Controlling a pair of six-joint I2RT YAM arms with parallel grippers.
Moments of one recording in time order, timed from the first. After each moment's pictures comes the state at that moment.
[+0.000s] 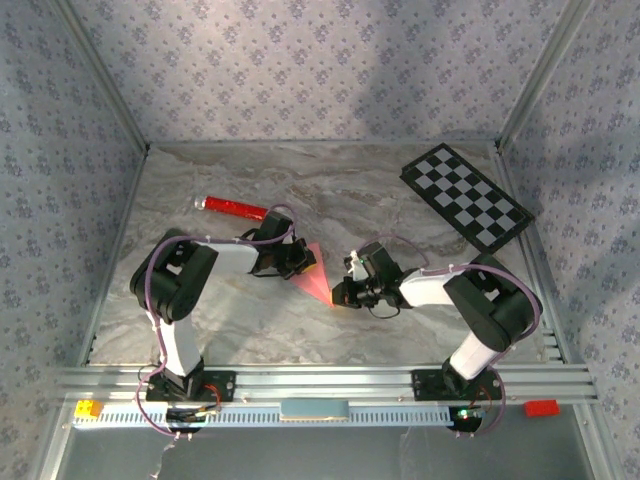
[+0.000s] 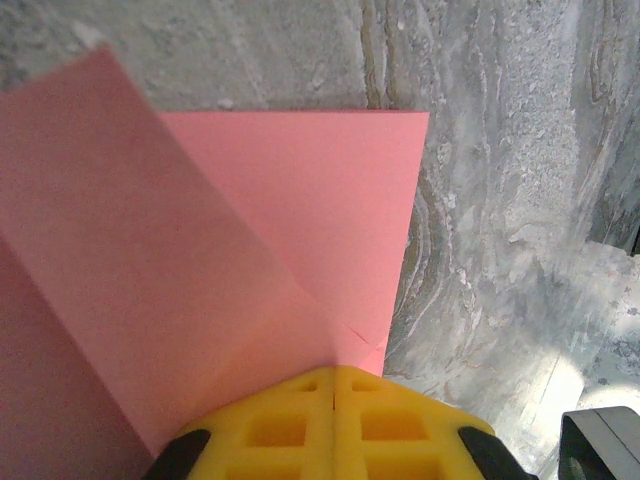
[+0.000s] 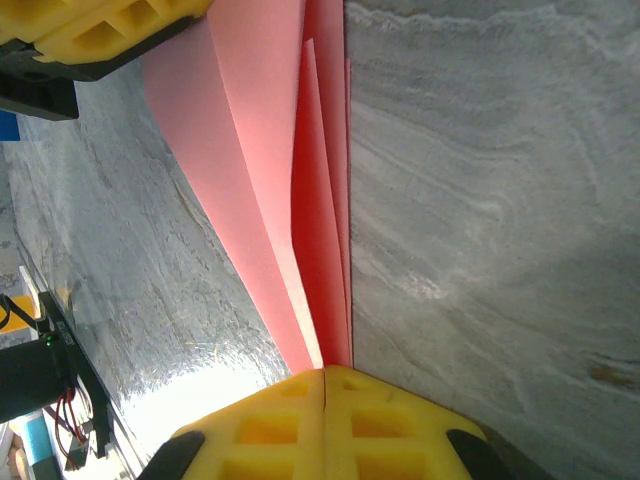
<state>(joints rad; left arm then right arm) -0.57 1.84 0.88 0.05 0.45 -1.04 0.67 1.63 0.56 0.18 -0.55 0.75</state>
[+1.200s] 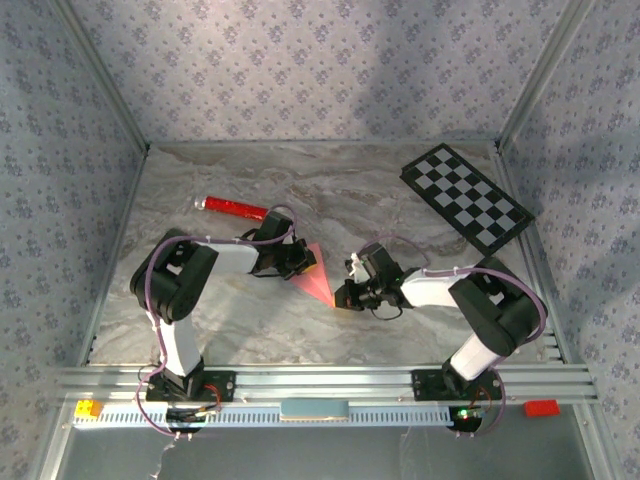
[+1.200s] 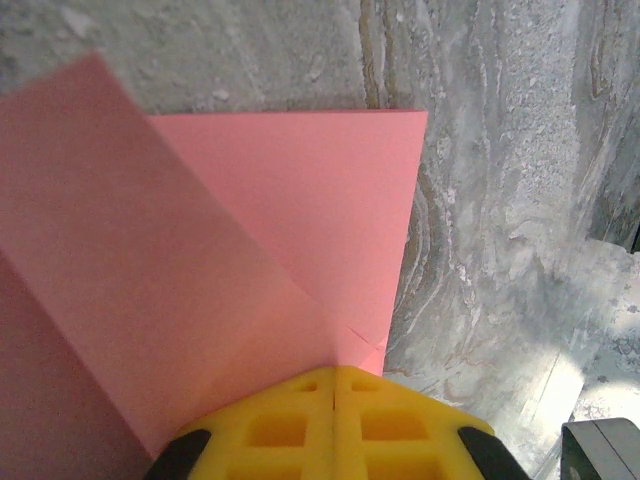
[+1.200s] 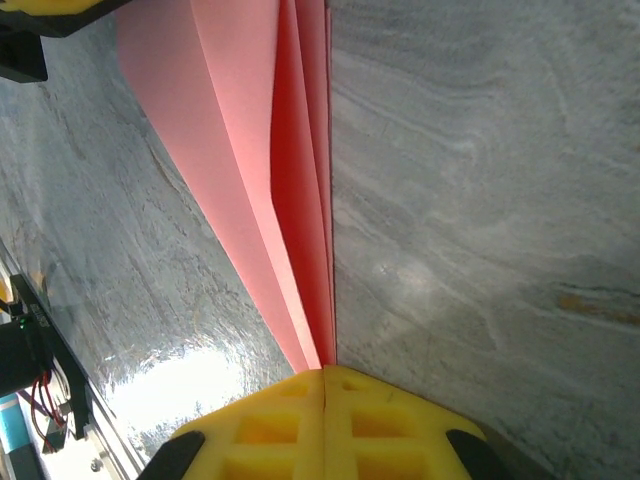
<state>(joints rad) -0.58 1.84 0.88 0.05 0.45 -1.04 0.68 1.60 0.57 0.07 -0.53 0.70</state>
